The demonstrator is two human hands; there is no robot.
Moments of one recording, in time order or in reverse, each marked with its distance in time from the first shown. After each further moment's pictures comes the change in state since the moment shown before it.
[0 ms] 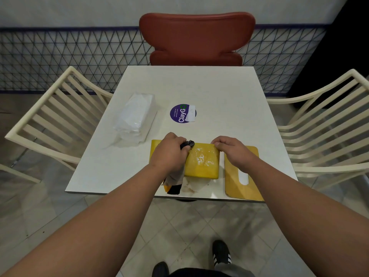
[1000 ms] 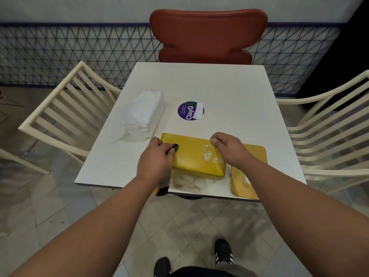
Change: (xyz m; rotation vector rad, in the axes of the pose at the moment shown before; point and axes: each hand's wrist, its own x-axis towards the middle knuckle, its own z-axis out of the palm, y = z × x) left_hand -0.038 -0.049 0.002 -0.027 0.262 -0.099; right_hand 0.007 -0.012 0.024 -0.294 0.052 -0.102
